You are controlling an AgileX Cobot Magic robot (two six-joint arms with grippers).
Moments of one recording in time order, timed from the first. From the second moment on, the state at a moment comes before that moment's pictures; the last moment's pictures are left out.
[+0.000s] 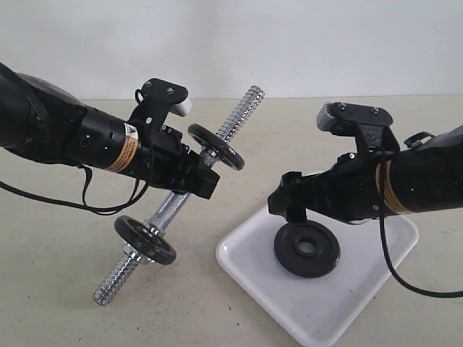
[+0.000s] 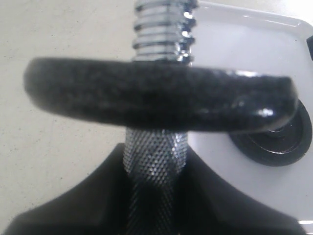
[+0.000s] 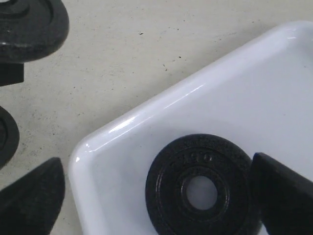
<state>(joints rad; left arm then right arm) -0.45 1.81 -1.01 1.78 -0.36 -1.66 0.43 1.54 -0.68 -1.74 -0.22 2.02</state>
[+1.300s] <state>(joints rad) -0.45 1.81 -1.01 1.78 -0.37 -1.66 0.43 1.54 -0.66 -1.75 -0.29 2.04</state>
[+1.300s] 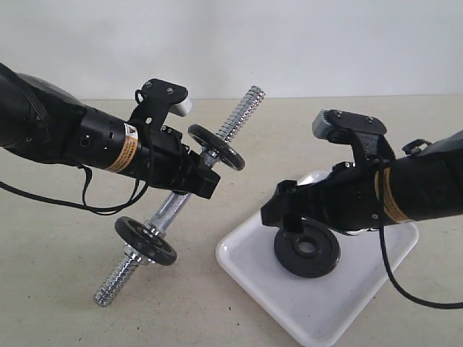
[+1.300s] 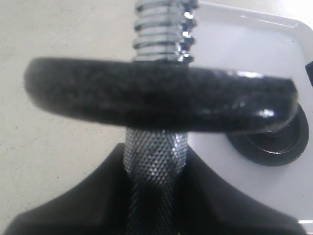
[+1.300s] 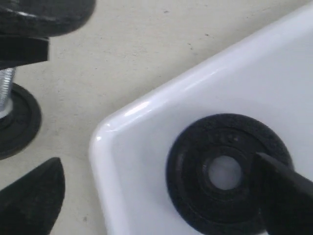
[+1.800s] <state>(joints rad) -0.45 1.81 -1.01 1.78 -0.38 -1.67 0.43 1.55 -0.56 -1.74 -0.13 2.00</state>
